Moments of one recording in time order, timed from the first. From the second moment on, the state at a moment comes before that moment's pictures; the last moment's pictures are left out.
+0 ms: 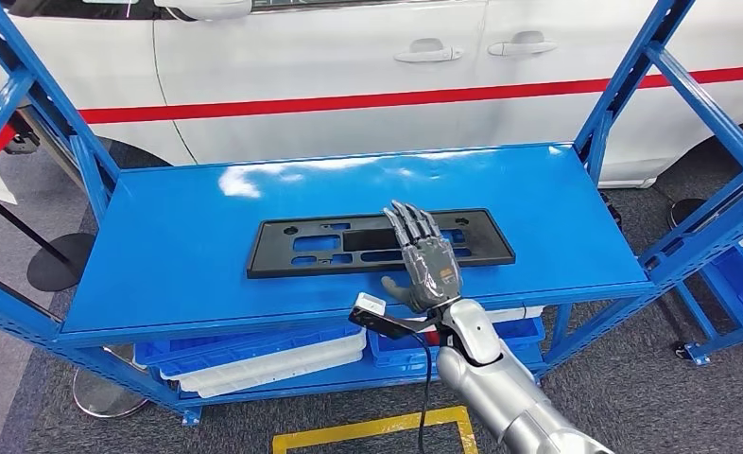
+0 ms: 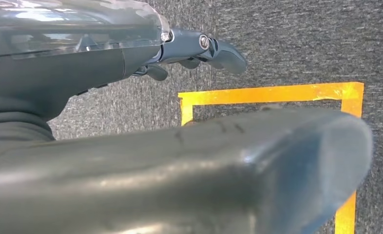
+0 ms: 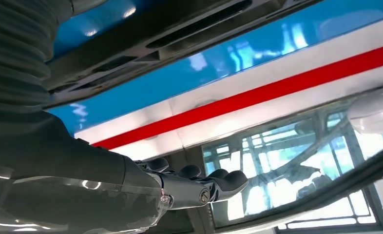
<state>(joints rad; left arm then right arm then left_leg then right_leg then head) -0.03 -0.15 -0.50 -0.19 0.64 0.32 -0.34 -0.46 0.00 0.52 -1.03 1.09 -0.59 -0.09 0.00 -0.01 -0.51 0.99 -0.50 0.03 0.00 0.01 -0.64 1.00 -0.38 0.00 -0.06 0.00</state>
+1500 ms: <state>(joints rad) -0.03 -0.13 -0.53 -0.19 0.65 0.27 -0.37 -0.28 0.03 0.31 -1.24 0.52 -0.61 -0.41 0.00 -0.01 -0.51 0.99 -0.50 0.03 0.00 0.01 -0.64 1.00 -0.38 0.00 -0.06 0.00</state>
